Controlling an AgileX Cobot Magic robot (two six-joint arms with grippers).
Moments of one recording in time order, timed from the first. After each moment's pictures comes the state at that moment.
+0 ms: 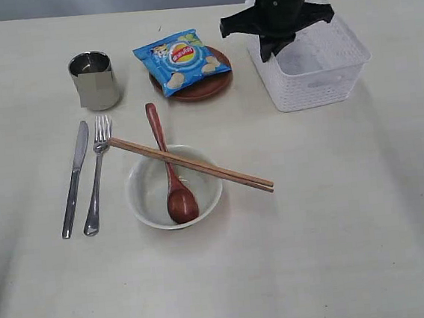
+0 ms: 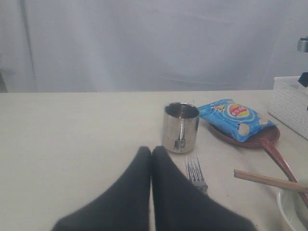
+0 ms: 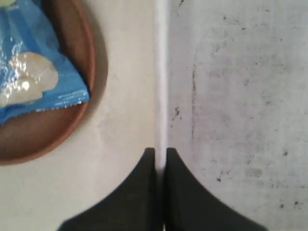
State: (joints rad) left arm -0.16 0.00 0.00 -0.03 0.22 -0.04; right arm 0.37 2.25 -1.87 0.00 1.02 0.22
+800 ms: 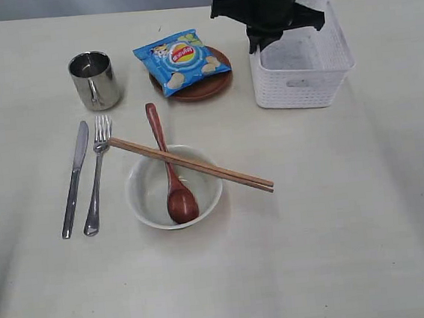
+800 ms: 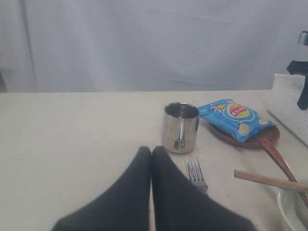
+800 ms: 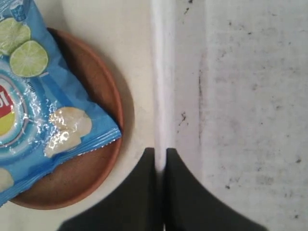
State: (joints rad) left arm -0.16 0.00 0.00 -0.03 0.22 -0.04; right arm 0.37 2.25 -1.87 0.06 0.95 0.42
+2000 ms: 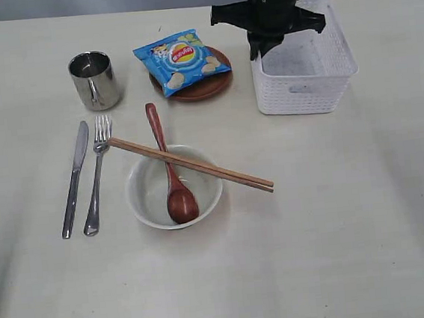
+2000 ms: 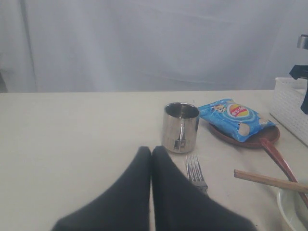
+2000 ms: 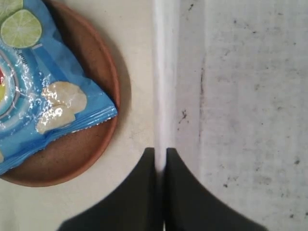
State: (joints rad) left arm -0.16 0.00 0.00 -0.03 0.22 -0.04; right arm 0.38 2.25 -1.87 0.07 1.00 0.37
